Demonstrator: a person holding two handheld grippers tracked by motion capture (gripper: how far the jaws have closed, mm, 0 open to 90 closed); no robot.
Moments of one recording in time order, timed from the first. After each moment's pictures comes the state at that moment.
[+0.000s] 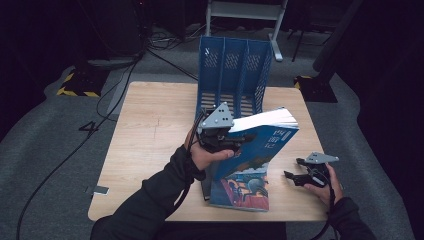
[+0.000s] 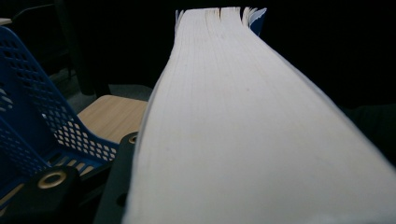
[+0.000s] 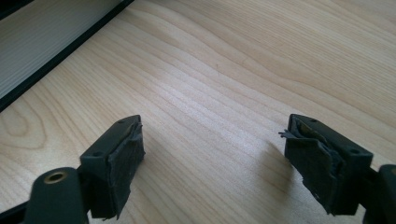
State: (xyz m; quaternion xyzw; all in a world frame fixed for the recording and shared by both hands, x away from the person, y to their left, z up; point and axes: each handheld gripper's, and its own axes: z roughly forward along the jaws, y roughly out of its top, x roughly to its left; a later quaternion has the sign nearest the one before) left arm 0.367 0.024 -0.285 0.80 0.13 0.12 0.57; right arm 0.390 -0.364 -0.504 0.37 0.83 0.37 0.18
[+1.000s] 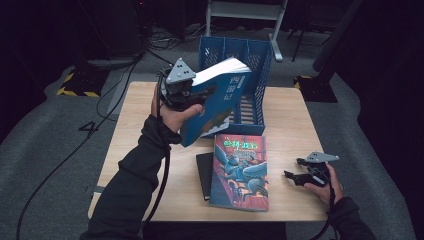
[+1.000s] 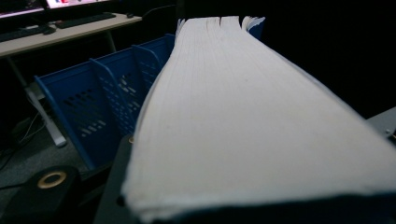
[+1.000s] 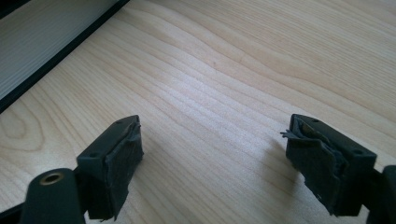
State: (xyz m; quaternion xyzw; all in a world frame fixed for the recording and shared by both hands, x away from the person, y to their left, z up) left arm 0.425 0.109 -0.243 0.75 0.29 0.24 0.54; right arm 0.392 -0.365 -0.504 0.38 0.83 0.37 0.17
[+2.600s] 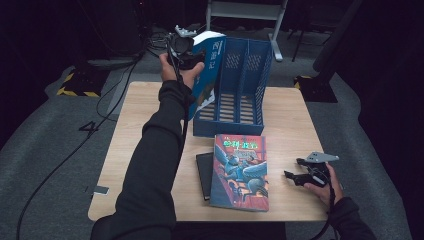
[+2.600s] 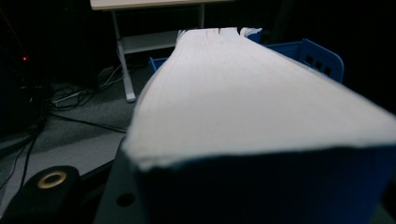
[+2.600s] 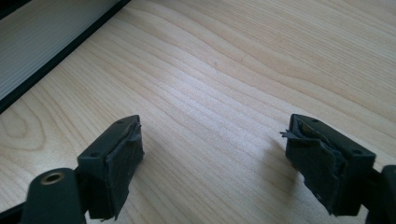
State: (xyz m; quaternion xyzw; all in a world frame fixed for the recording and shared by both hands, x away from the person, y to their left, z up) left arm 0.541 0.095 -0.234 0.68 0.47 0.29 0.48; right arm 0.392 -0.365 -0.504 0.38 0.83 0.37 0.17
